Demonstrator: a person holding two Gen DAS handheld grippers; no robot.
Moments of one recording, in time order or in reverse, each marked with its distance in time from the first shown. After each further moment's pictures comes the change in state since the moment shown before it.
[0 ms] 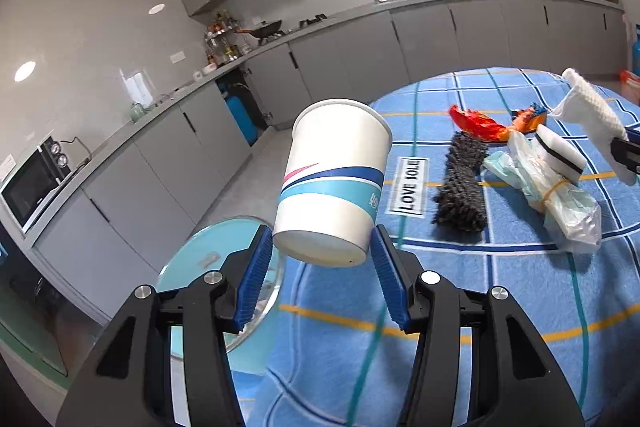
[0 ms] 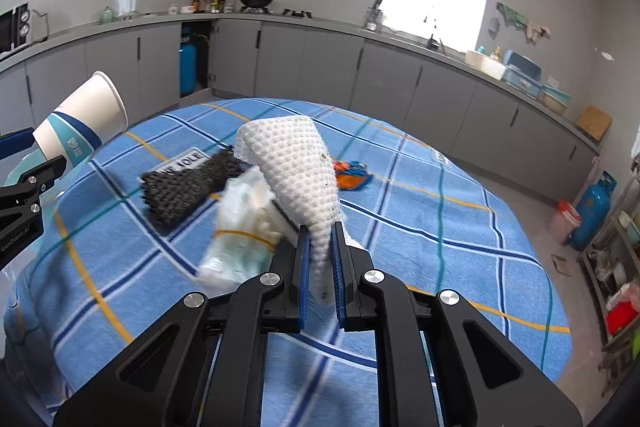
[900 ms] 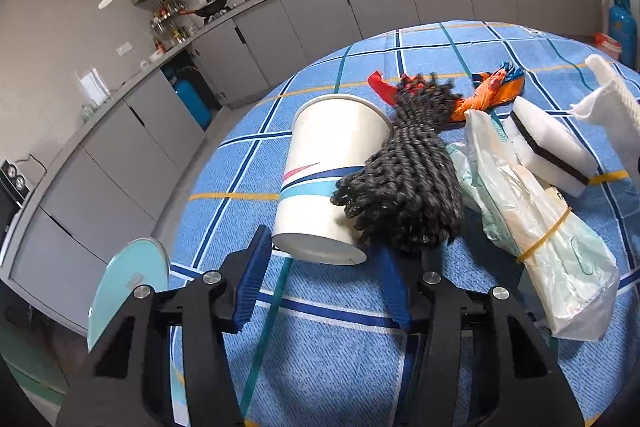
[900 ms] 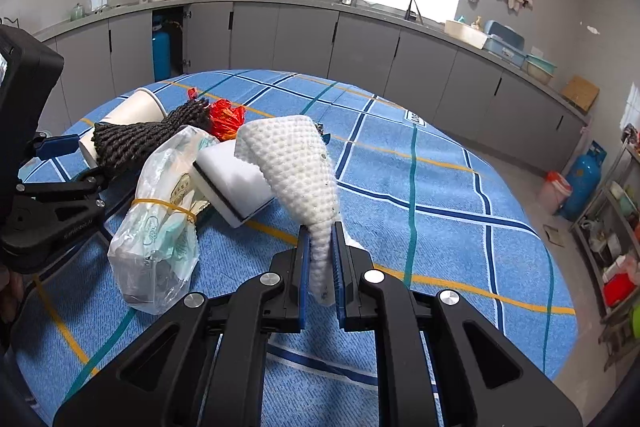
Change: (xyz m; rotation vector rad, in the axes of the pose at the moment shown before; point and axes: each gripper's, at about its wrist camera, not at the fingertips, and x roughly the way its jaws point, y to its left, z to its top) left arm 0.078 -0.090 0.029 0.100 0.125 -0.138; right arm 0.037 -0.047 -0.022 0.071 0.085 -0.062
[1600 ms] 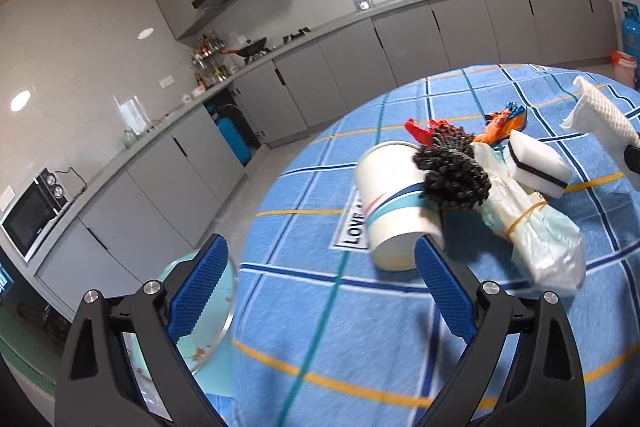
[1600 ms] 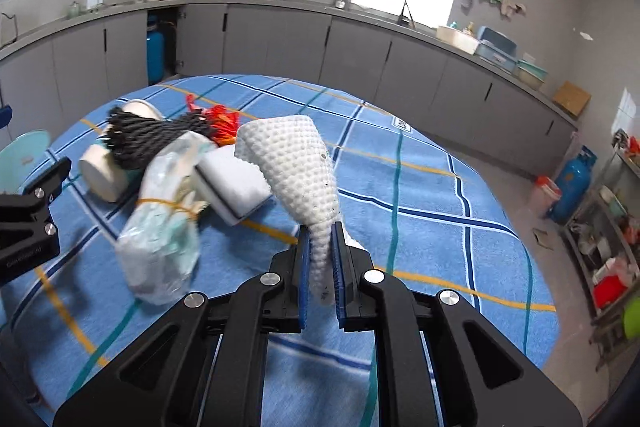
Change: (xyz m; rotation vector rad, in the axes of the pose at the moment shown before) left arm -0.063 0.012 -0.022 -0.014 -0.158 0.139; right arm -0.015 0.002 0.005 0.000 -0.004 -0.041
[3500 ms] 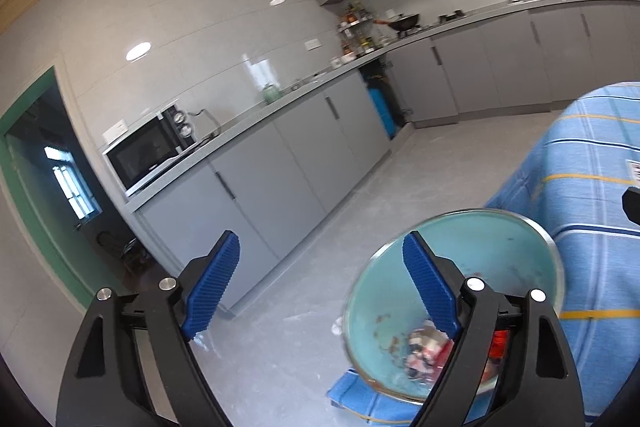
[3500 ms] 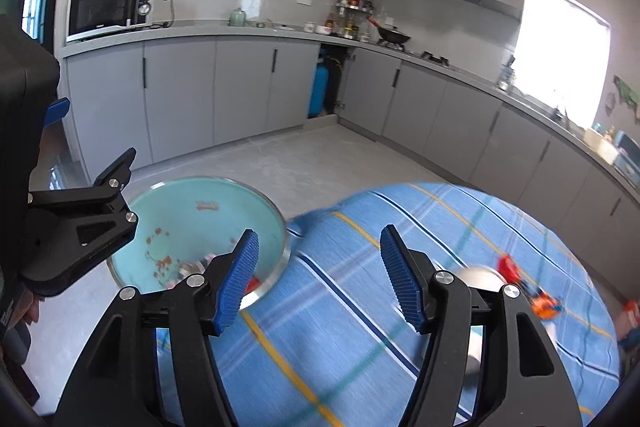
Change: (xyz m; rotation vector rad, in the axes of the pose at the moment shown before) left arm 0.016 0.237 -0.070 -0.180 0.058 0.449; right arm -0.059 0.245 0.083 -0.293 -0.179 0.444
